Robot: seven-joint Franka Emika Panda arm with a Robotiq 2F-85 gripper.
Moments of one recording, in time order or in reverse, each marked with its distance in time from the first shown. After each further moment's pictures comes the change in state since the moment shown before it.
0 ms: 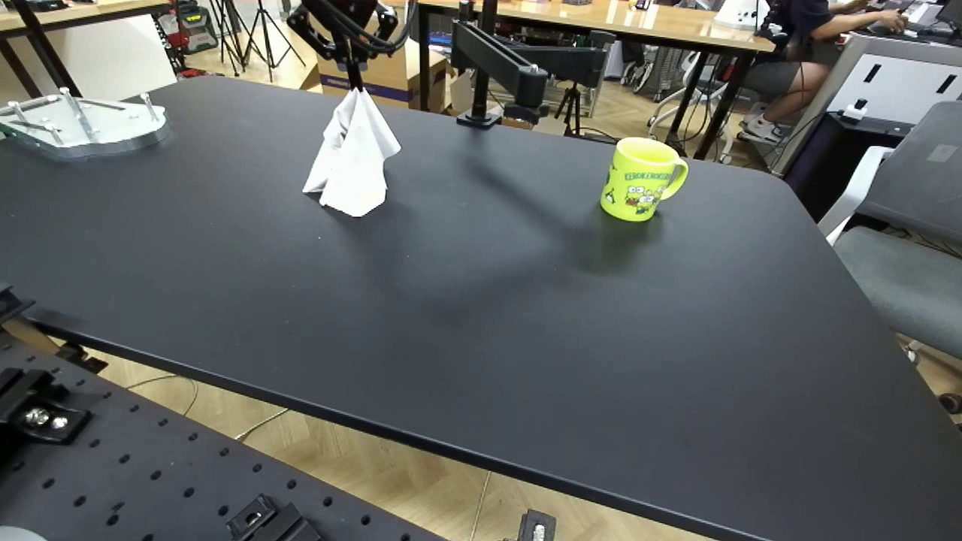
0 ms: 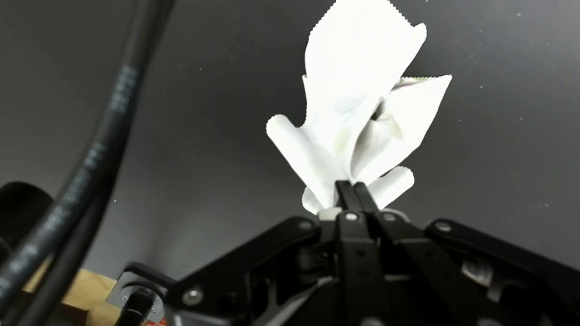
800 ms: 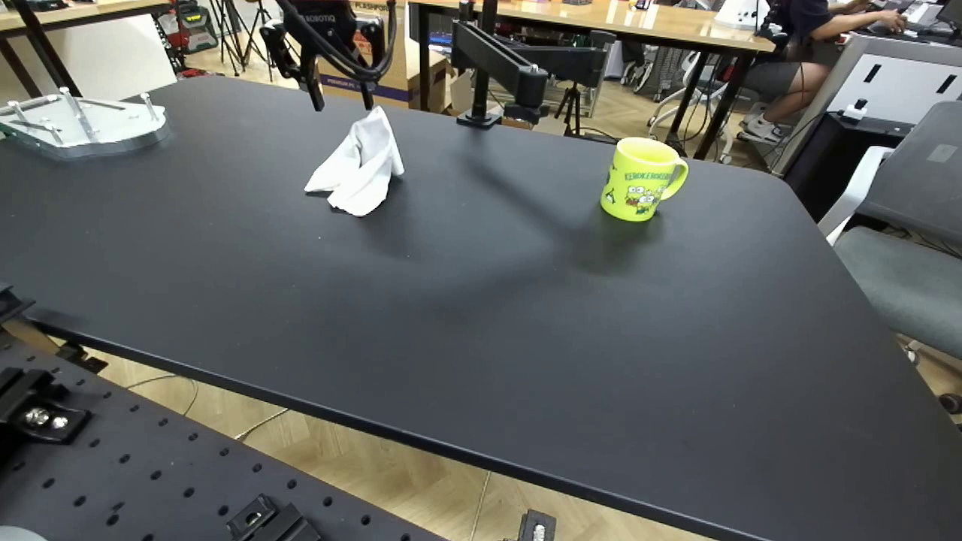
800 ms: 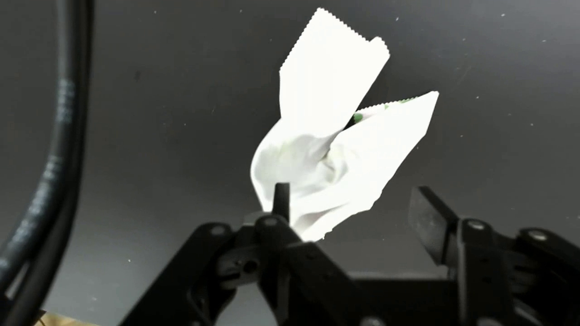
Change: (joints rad) arm 0.080 0.033 -0.040 -0.002 -0.204 -0.035 0.399
